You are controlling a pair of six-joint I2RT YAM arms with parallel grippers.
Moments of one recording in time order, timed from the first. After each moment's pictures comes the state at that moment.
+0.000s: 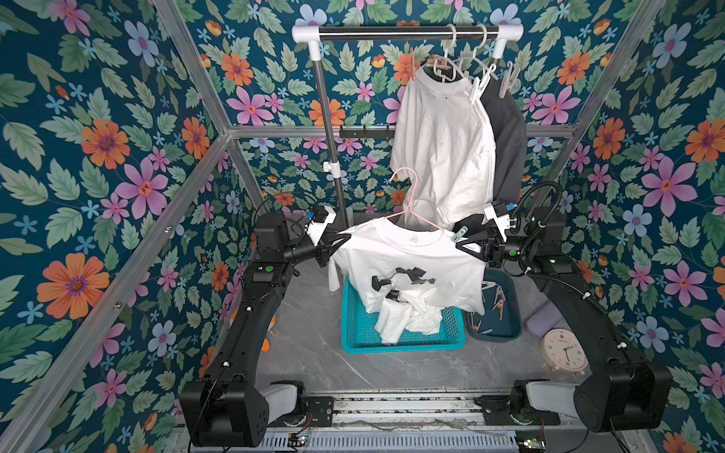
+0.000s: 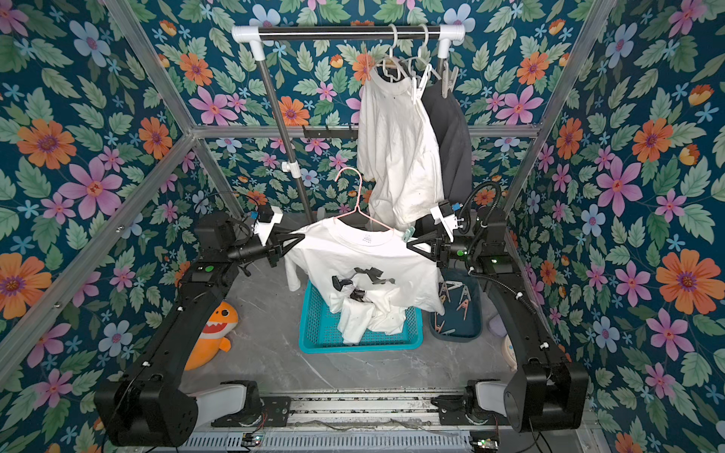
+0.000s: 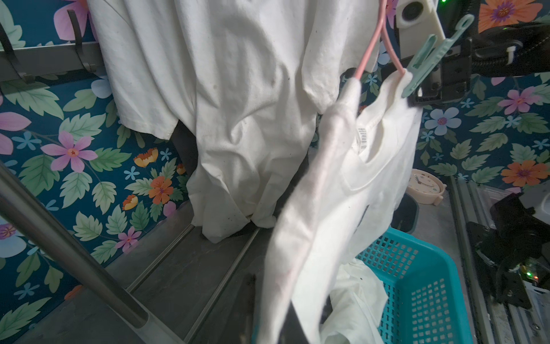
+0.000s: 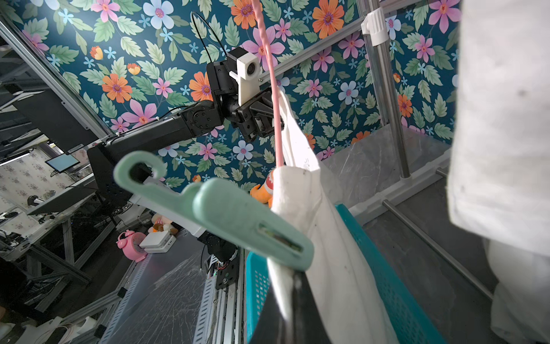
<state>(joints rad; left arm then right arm) -0.10 1.23 1.13 -0.16 0.99 0.25 0.04 1.29 1.16 -0.09 -1.36 0.18</state>
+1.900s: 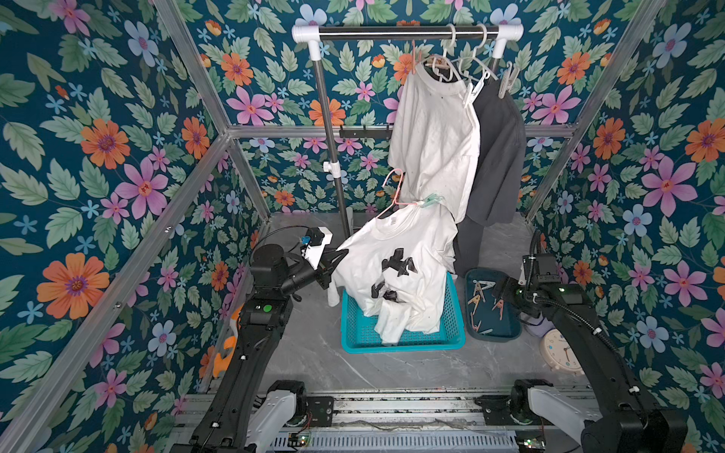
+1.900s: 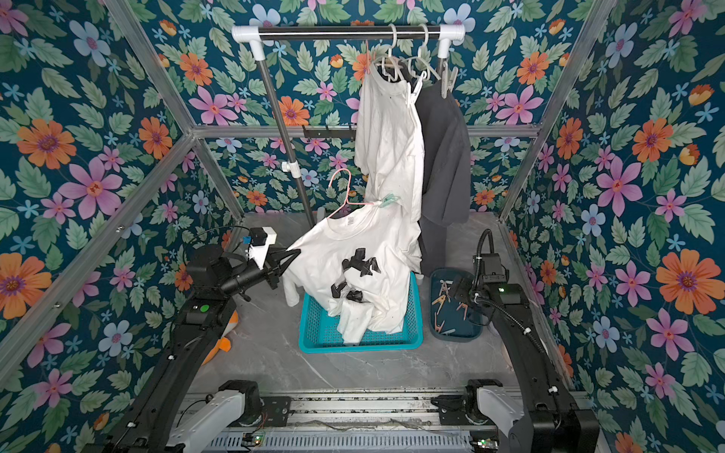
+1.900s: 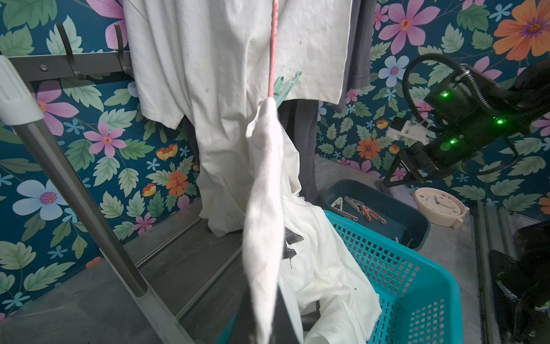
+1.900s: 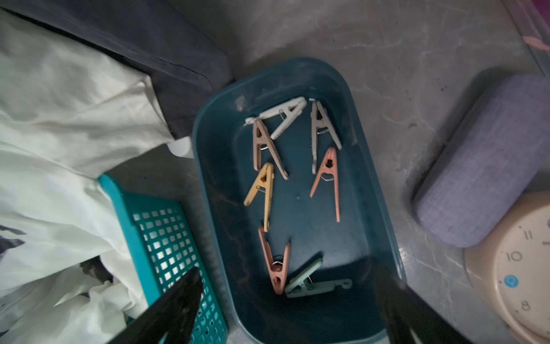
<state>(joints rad) -0.14 0.93 0.86 -0.05 0.79 0.11 0.02 1.07 0.92 -0.92 -0.02 0.51</state>
